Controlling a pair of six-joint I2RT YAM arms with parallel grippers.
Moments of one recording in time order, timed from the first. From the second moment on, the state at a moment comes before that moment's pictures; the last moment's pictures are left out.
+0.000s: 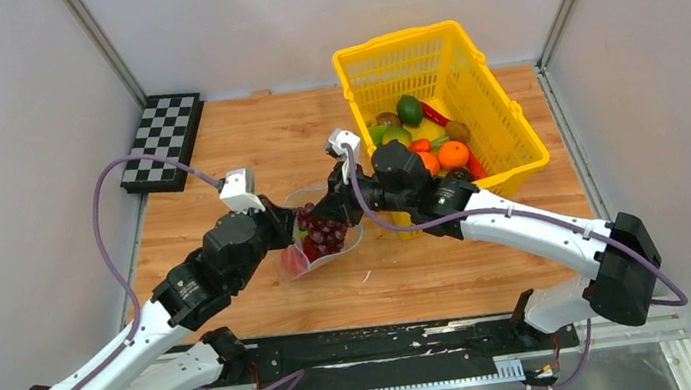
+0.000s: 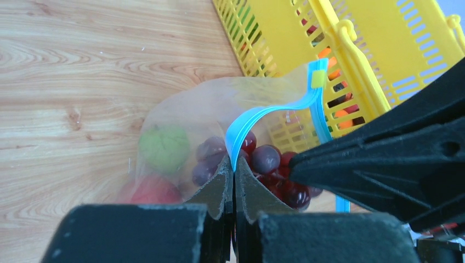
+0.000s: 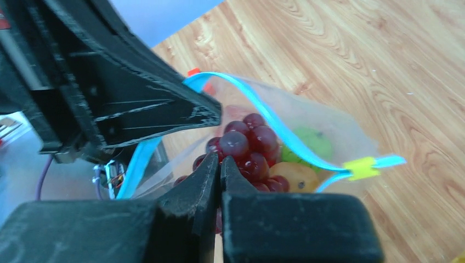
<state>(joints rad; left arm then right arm) -0.89 0.73 0.80 -0.41 -0.45 -0.63 0.93 1.36 1.12 -0.02 -0.29 0.26</state>
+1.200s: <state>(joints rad) -0.88 0.62 0.77 -0.48 -0.61 -0.68 1.01 1.28 1.25 -0.07 -0.17 0.25</state>
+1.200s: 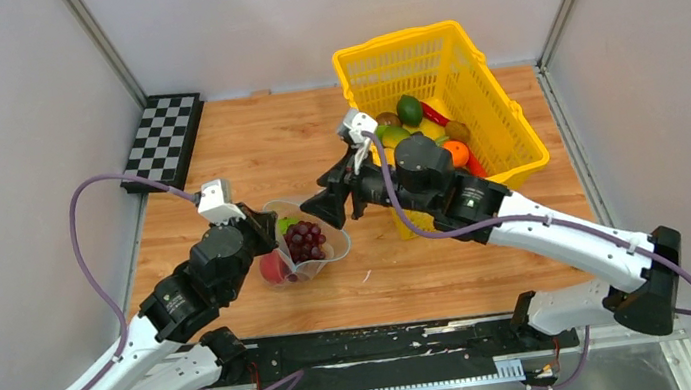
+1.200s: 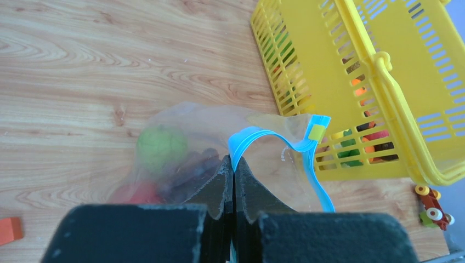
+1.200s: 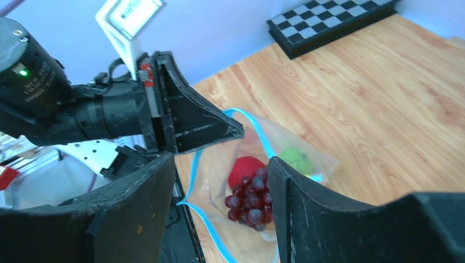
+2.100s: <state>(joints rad) -0.88 0.63 0.78 -0.50 -0.61 -0.66 1.01 1.36 1.15 -0.23 -0.05 0.30</state>
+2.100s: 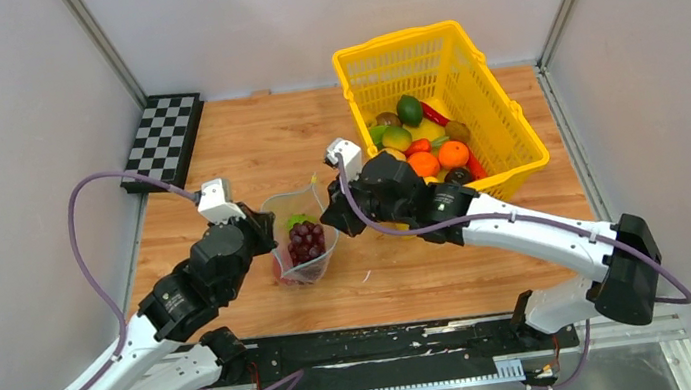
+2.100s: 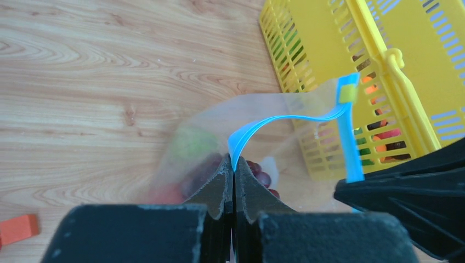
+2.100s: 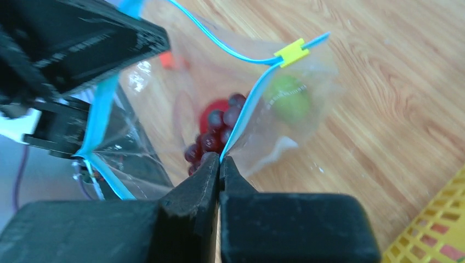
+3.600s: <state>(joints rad) -0.88 0.76 0.94 -0.65 -0.56 -0.56 0.94 1.40 1.13 -0.17 -0.07 0.35</state>
